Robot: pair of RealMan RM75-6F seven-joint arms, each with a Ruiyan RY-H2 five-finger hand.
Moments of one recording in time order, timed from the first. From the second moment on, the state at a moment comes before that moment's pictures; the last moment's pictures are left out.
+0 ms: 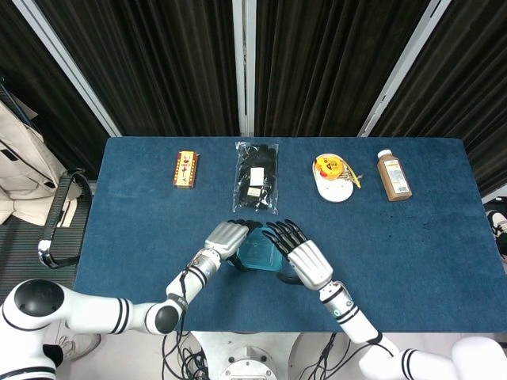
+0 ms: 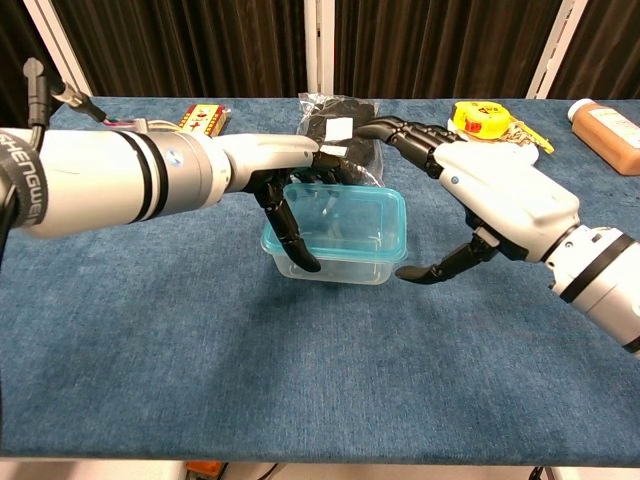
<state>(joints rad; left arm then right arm) -1.10 -1.66 -0.19 -1.62 0.55 0.88 0.47 0.51 -1.81 0.05 -1.21 -1.70 1.31 0.04</state>
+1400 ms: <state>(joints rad) -1.09 -1.67 -0.17 -1.62 0.56 0.92 0.49 0.55 -1.88 0.08 -1.14 -1.67 1.36 0.09</state>
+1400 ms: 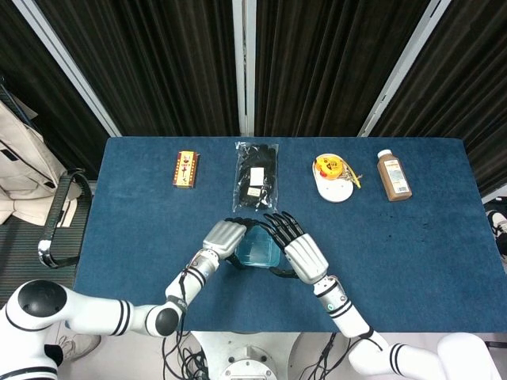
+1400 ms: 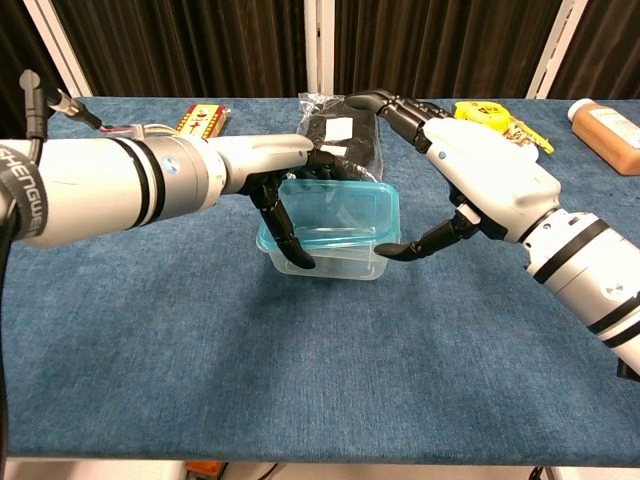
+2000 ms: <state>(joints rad) -1.06 -1.64 -0.17 -1.64 0.63 0.89 0.43 0.55 -1.91 0.08 -1.09 -1.67 1.39 0.12</state>
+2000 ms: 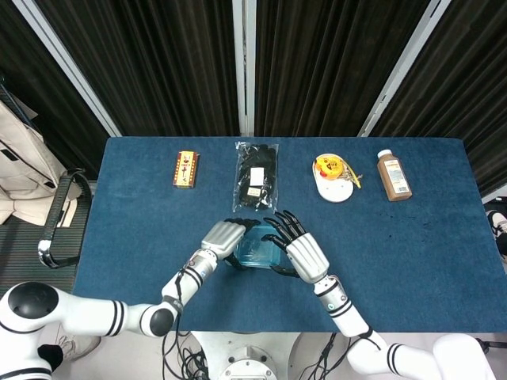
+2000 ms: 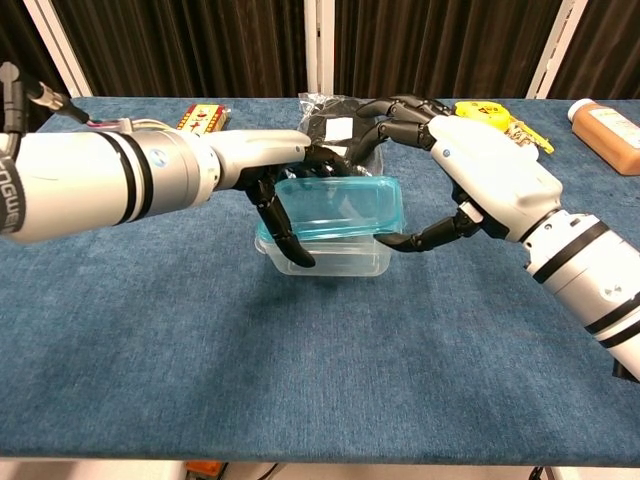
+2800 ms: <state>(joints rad) -1.04 -1.64 -0.16 -1.64 0.67 0.93 0.44 0.55 -1.89 0.10 -1.13 -1.64 1.38 0.09</state>
